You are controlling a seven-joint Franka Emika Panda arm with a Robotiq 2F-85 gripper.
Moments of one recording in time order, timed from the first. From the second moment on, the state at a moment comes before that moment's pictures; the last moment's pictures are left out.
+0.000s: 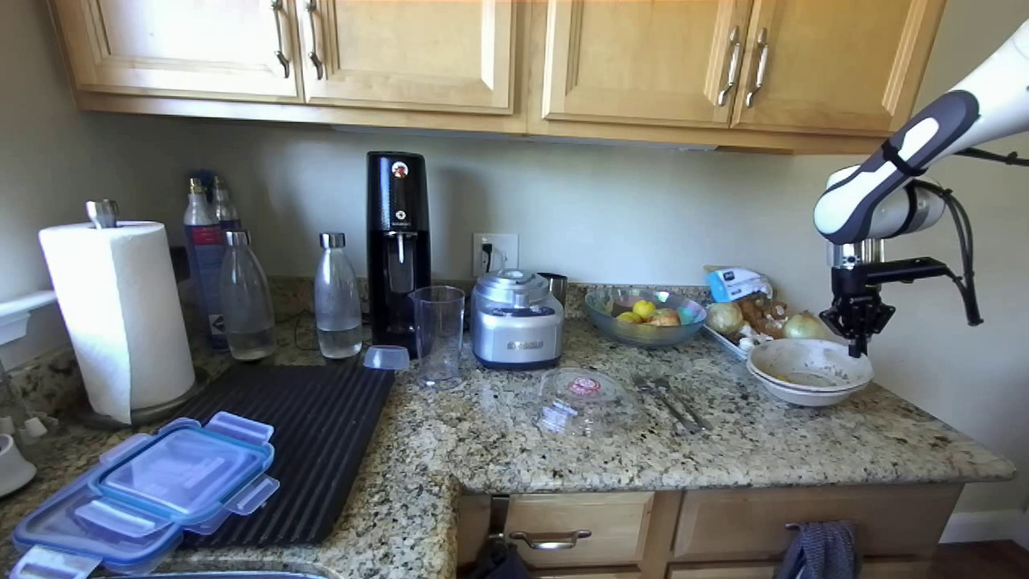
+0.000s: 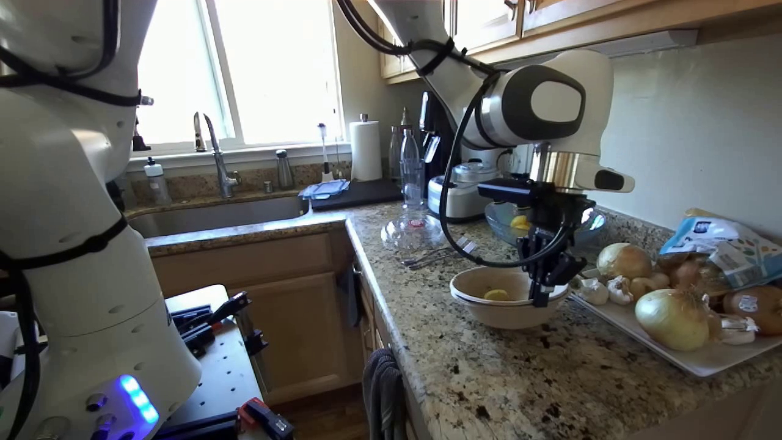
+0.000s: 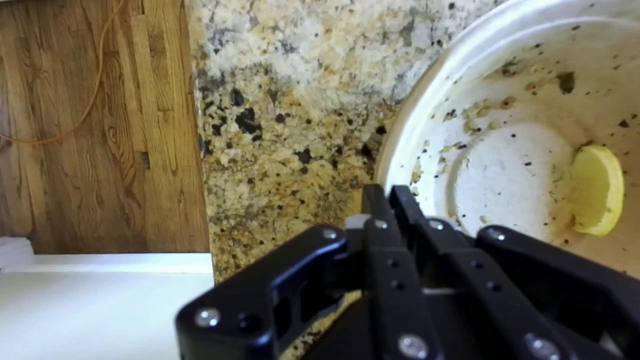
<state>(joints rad) -0.21 0.49 -0.20 -1.90 -0.09 2.22 0.06</state>
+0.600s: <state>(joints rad) -0.14 0.54 -0.23 -1.91 -0.21 2.24 0.23</state>
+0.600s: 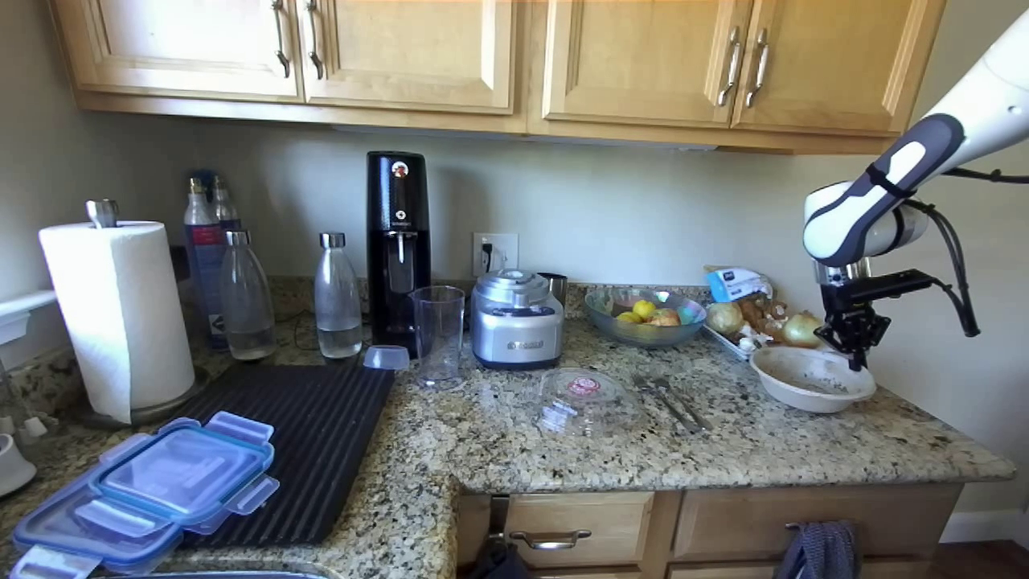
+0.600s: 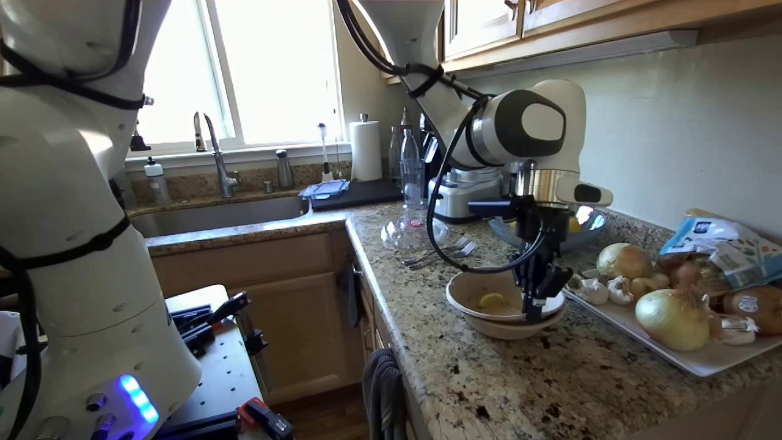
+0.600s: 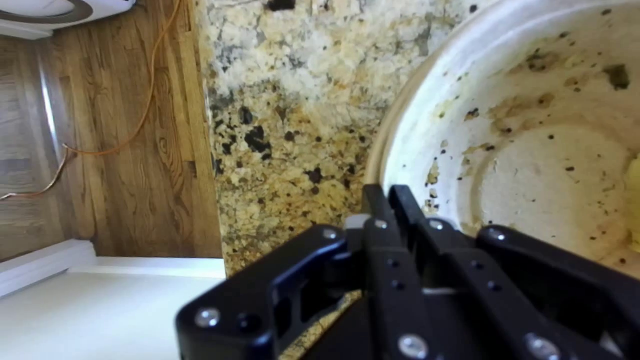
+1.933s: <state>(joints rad) -0.09 0.50 -0.27 -1.91 -0.31 2.27 0.29</state>
